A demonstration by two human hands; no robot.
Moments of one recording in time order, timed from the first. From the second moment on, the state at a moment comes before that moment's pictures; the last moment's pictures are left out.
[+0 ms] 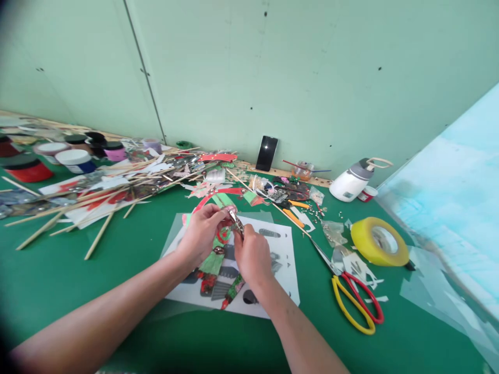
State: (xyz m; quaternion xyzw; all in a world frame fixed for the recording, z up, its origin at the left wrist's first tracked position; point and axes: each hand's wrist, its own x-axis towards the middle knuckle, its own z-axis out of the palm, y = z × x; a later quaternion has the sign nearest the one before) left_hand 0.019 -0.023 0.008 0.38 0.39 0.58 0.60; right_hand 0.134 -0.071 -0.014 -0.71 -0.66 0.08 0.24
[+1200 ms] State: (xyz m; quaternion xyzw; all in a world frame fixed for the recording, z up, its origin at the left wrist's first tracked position) left_hand 0.017 -0.020 0.002 0.37 0.42 0.56 0.61; right_hand 0.132 -0.071 -0.016 -0.70 -0.67 0.09 0.22
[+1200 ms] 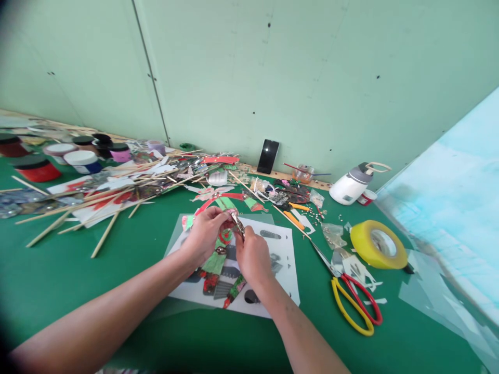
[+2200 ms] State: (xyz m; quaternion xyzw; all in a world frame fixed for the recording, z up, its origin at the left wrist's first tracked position) left_hand 0.017 -0.021 0.006 0.40 0.41 0.58 0.58; right_hand 0.141 -0.064 -0.014 -0.68 -0.66 0.18 0.27
